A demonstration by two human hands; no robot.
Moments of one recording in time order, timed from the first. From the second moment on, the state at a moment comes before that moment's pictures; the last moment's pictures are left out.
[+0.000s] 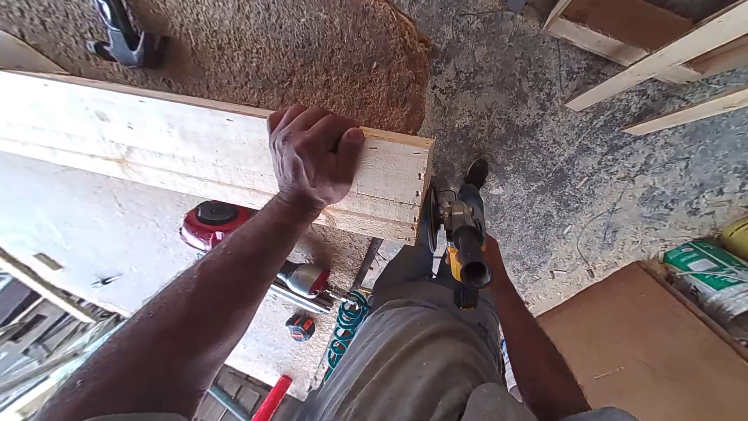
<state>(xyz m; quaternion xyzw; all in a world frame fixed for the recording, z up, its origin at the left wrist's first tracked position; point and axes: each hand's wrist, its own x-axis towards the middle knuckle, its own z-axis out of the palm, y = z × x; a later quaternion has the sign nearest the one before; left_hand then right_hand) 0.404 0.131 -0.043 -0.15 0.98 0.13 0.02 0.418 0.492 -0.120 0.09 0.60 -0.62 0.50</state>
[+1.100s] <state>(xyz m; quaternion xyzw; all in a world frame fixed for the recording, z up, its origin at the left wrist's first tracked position) 0.401 0.132 -0.044 -0.16 0.98 0.10 0.03 0.424 0.483 -0.128 0.04 0.58 -0.68 0.45</state>
